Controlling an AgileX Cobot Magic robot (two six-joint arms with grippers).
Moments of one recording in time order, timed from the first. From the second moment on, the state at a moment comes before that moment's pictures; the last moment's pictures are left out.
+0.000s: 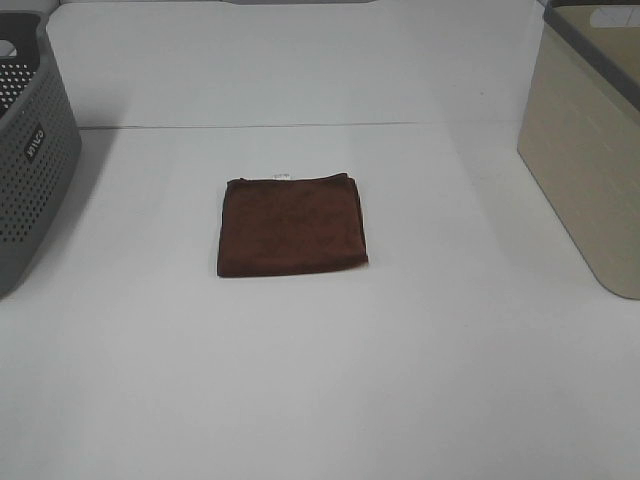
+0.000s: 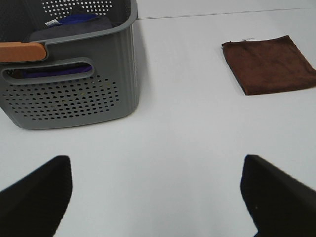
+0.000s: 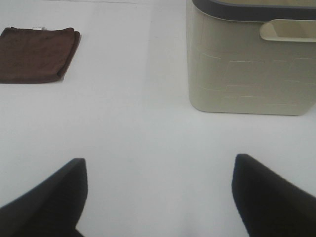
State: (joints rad) left arm -0.04 0.00 -0.50 -0.06 1.06 0.04; right arm 0.00 -0.01 -0.50 0.04 1.07 -0.11
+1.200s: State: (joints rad) left arm -0.04 0.00 -0.50 -0.06 1.06 0.04; right arm 0.00 -0.01 -0.50 0.04 1.07 -0.11
